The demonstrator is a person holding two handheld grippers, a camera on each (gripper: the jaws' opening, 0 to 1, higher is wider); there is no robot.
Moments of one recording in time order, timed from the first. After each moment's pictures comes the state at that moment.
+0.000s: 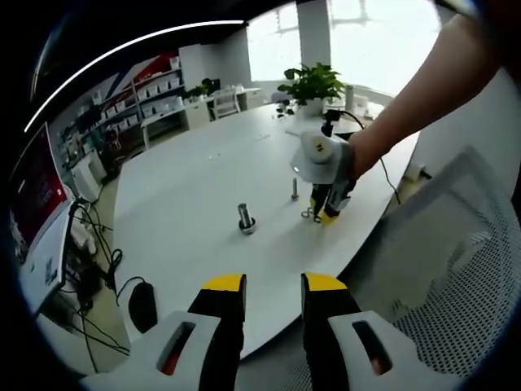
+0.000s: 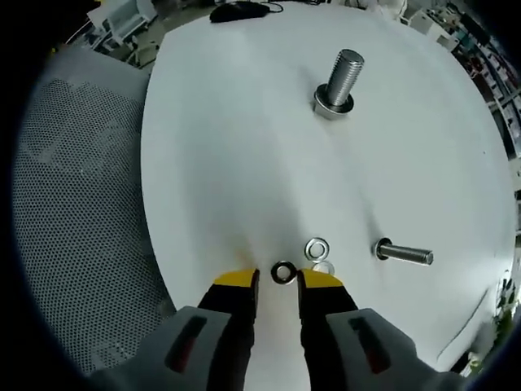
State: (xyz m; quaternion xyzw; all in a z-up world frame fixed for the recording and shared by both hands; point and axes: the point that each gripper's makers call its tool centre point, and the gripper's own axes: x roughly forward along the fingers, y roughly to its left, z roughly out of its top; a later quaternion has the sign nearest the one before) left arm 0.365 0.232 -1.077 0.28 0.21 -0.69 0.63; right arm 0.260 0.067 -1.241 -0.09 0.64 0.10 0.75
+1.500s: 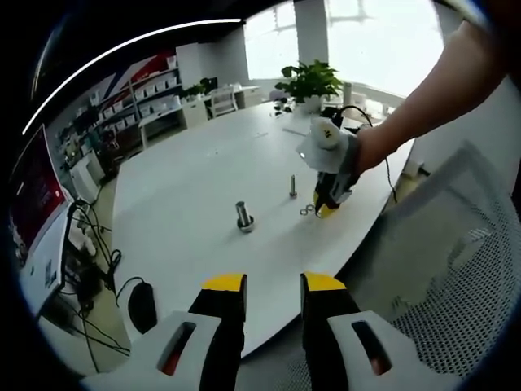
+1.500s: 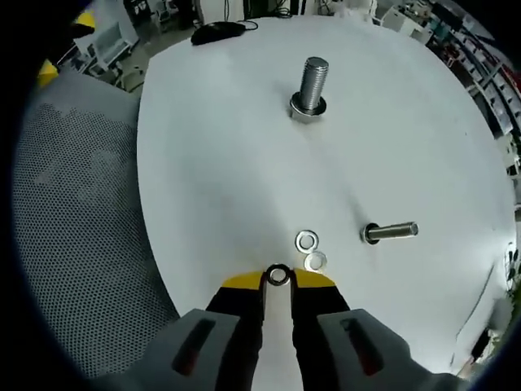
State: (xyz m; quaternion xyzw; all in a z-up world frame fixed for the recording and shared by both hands) left arm 0.364 0.233 -1.079 0.29 0.21 -0.70 0.62; right arm 0.263 0.049 -1.224 -0.04 0.59 0.04 0.80
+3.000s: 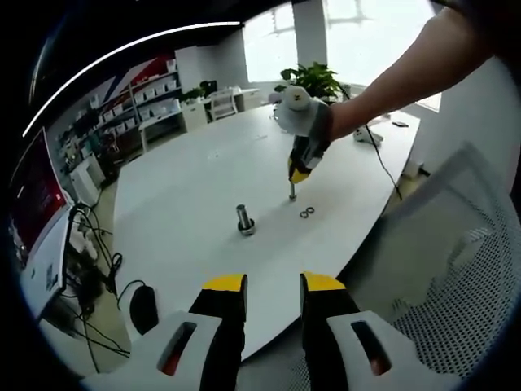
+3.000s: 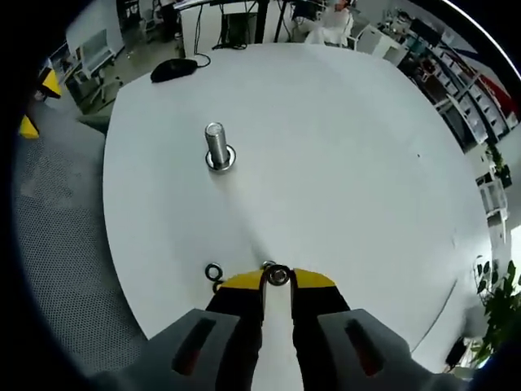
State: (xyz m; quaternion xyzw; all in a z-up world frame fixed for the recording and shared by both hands) left arm 0.364 0.233 -1.077 0.29 0.20 -0.70 0.62; right arm 0.303 -0.023 -1.191 -0.09 0.57 0.00 0.82
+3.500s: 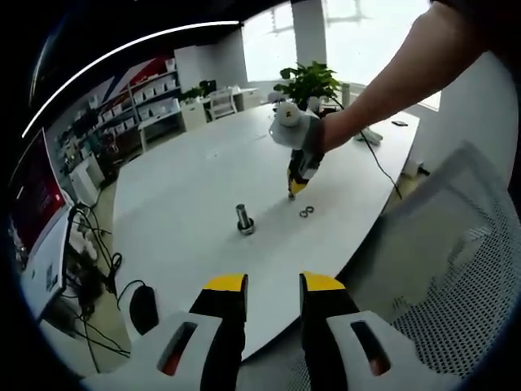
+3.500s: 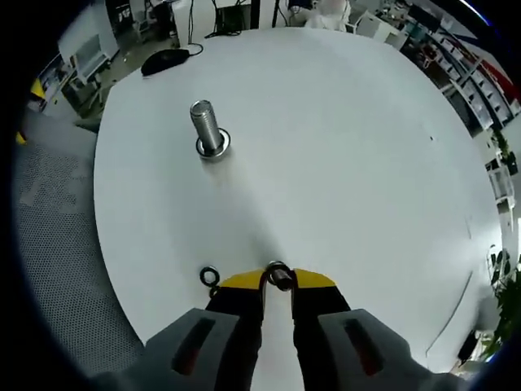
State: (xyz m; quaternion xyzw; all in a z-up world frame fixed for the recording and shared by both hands) left arm 0.365 0.233 -1.079 0.29 0.20 -0.70 0.62; right arm 0.300 -0.020 -1.224 -0.07 0.59 0.01 0.80
